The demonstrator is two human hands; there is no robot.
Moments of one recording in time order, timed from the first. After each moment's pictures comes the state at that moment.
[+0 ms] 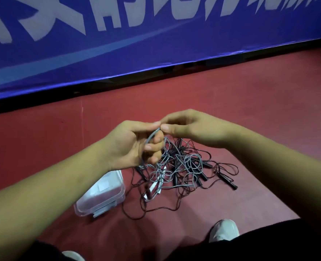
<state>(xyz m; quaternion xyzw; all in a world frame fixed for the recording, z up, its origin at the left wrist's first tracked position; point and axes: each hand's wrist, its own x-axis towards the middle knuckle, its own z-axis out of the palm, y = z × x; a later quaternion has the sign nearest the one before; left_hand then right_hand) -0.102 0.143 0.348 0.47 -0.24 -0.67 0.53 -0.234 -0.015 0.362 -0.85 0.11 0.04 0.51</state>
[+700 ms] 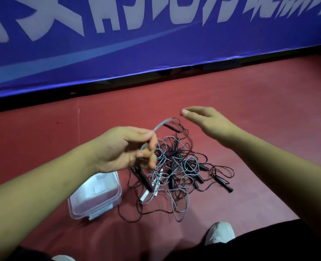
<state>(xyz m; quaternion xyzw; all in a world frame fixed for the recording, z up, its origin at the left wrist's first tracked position) -0.091 0.156 0.340 0.47 -0.30 -0.65 0.51 -0.241 -0.053 0.338 -0.80 0.29 -0.08 0.52</state>
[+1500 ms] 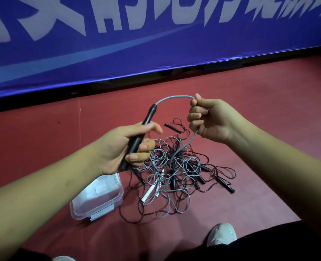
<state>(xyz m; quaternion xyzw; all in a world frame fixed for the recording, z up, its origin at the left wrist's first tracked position) -0.092 0.159 0.350 0.44 -0.21 -0.66 0.56 -0.223 -0.048 0.353 -0.35 0.28 -0.11 0.89</state>
